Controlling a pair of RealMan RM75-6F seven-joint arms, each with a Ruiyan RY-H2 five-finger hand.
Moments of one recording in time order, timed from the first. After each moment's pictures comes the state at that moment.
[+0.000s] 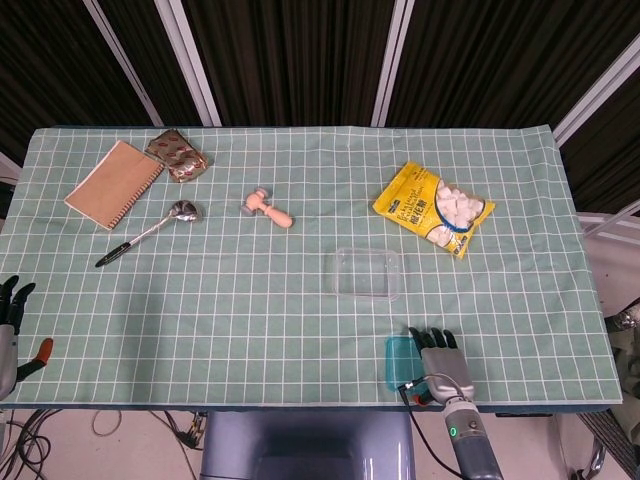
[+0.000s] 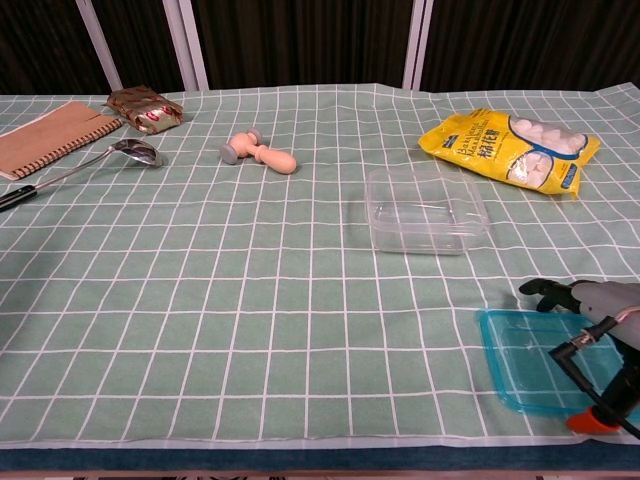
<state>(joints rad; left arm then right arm) -0.03 -1.13 -0.07 -1.78 1.35 1.53 0.29 0.43 -1.56 -0.01 -1.97 -0.74 1.36 -0.83</state>
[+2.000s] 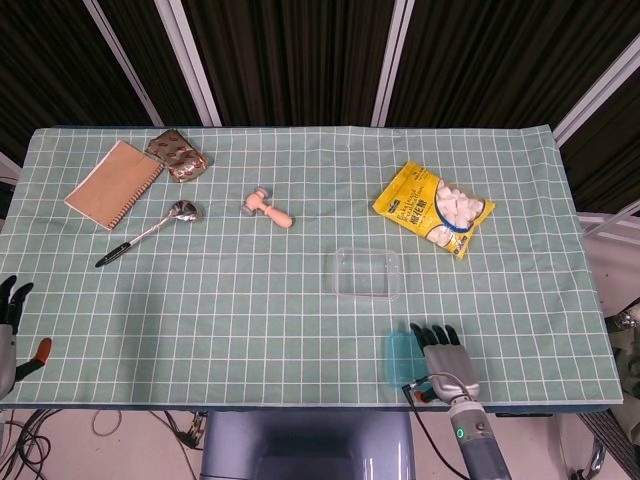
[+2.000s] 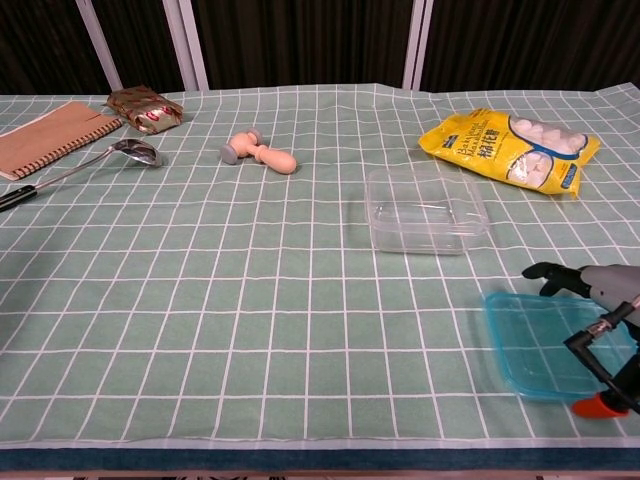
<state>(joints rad) -0.03 -1.13 -0.08 -1.78 1.34 1.53 0.30 0.41 -1.50 -0.03 -1.98 -0.87 1.36 -0.77</state>
